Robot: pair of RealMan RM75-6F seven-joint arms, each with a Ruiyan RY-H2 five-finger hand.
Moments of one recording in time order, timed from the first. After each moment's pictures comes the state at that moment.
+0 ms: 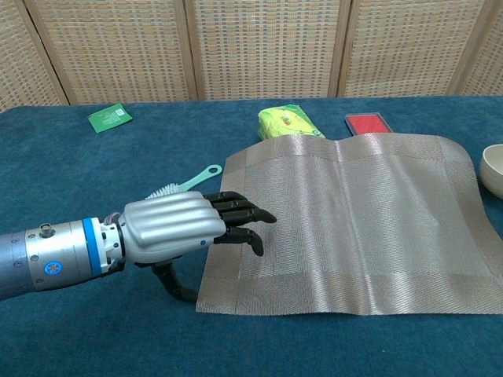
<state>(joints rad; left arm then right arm) -0.82 -1.78 0.10 -1.04 1.83 1.04 -0.05 0.25 -1.29 0.06 -1.40 -1.59 1.53 0.03</state>
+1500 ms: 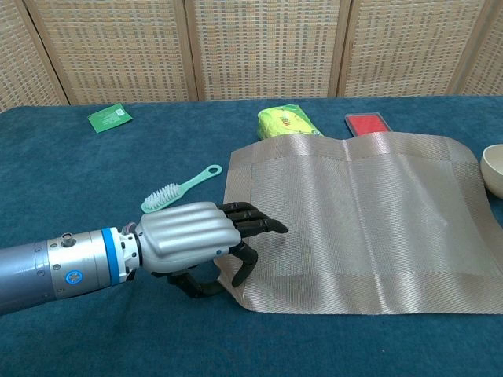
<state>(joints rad) -0.85 -1.83 0.12 -1.02 1.78 1.02 -0.06 0.23 -1.27 0.07 -1.43 -1.65 1.56 0.05</state>
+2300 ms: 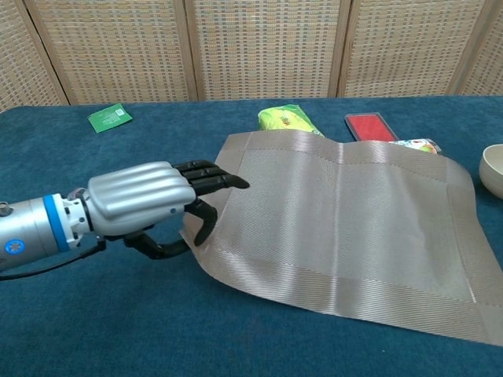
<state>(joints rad) -0.78 -1.67 0.12 -1.13 1.77 1.14 0.03 0.22 -1.25 0.06 -1.46 -1.68 1.58 0.06</state>
